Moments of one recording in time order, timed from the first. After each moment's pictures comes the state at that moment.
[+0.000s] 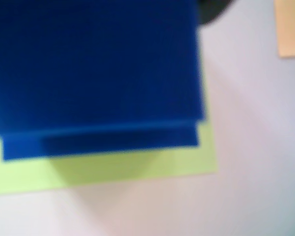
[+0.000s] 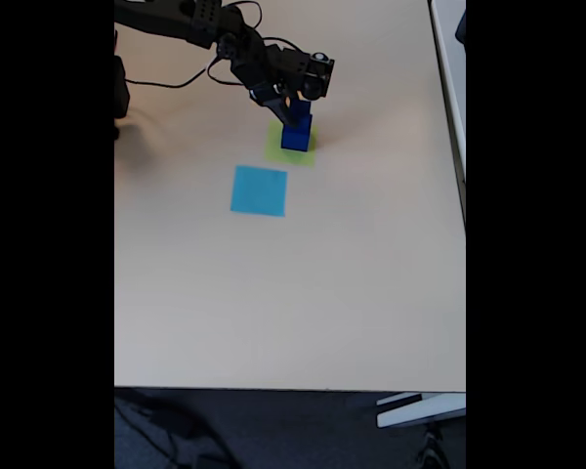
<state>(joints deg) 4.9 88.2 104.9 35.1 95.8</state>
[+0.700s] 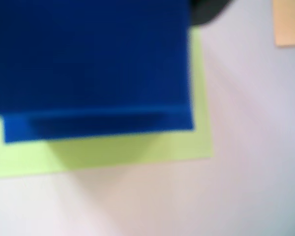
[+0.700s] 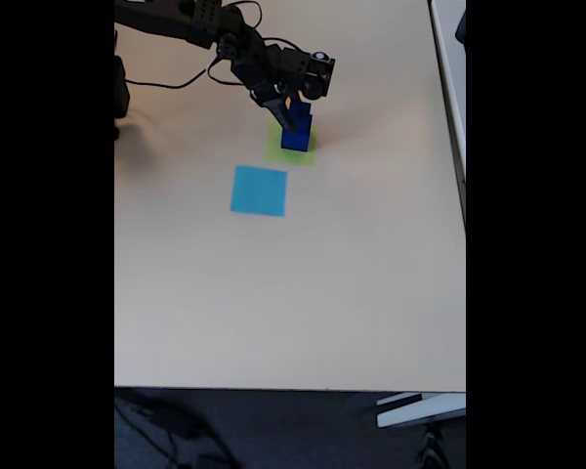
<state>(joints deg) 4.9 88.2 104.9 33.5 95.2</state>
